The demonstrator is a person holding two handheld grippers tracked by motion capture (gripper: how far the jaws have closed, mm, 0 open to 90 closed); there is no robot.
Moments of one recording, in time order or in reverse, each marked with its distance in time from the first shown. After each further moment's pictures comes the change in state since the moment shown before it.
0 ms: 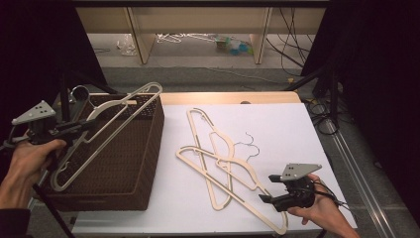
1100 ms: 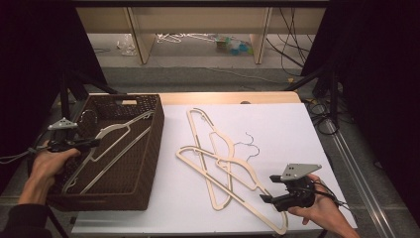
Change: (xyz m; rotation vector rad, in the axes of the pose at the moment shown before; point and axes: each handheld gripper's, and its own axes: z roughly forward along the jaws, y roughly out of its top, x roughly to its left) left arm 0.029 -0.058 0.042 0.295 0.146 -0.103; right arm -0.004 -0.004 0.003 0.011 -0.008 0.011
